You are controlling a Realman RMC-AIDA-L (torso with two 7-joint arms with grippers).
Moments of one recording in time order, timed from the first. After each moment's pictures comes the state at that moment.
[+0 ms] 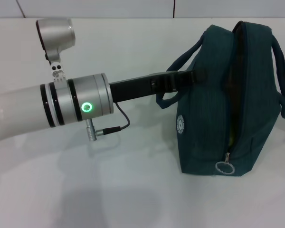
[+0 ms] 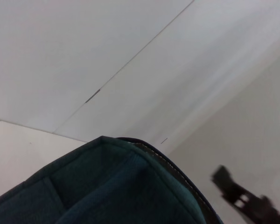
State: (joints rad) left arm -0.47 -2.10 1.60 0.75 1.11 1.17 -1.93; right arm 0.37 1.95 -0.66 -0.60 -1.49 -1.75 1.23
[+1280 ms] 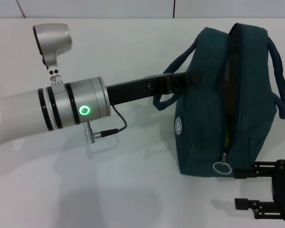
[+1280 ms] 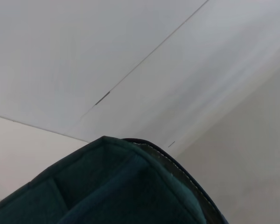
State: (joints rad) left arm -0.46 -2.10 1.59 0.74 1.10 1.16 -1.92; right arm 0.35 2.00 -0.82 -0.53 -1.97 -1.81 1.06
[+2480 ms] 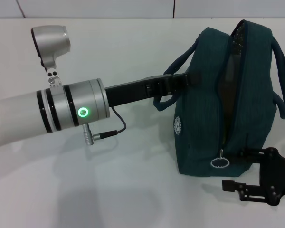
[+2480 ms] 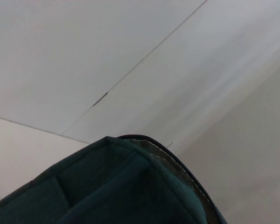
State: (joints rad) left arm -0.45 -2.10 1.60 0.73 1.09 1.17 -1.91; right arm 0.38 2.01 -0.81 -0.43 -1.91 -1.72 1.01
